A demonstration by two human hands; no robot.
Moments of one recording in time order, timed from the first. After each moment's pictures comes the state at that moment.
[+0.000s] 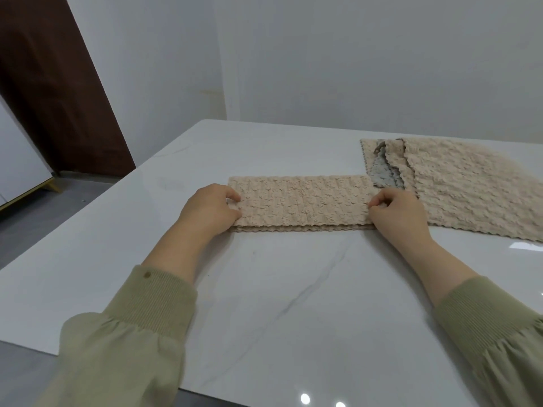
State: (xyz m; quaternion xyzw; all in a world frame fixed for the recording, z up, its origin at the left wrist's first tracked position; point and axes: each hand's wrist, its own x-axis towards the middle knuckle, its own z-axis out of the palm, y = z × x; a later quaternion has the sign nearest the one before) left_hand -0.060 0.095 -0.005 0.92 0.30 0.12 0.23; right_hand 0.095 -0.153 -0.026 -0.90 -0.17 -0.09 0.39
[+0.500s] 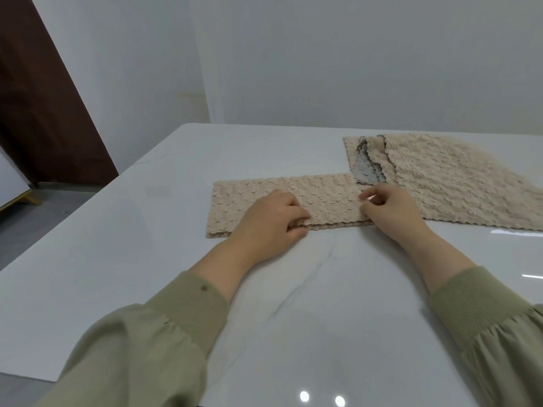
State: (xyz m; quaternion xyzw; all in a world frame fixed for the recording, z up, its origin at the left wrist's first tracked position) left_hand -0.017 0.029 -0.028 0.97 -0.07 0.20 0.12; right_hand 0.101 -0.175 -0.022 -0.88 -0.19 -0.02 0.43
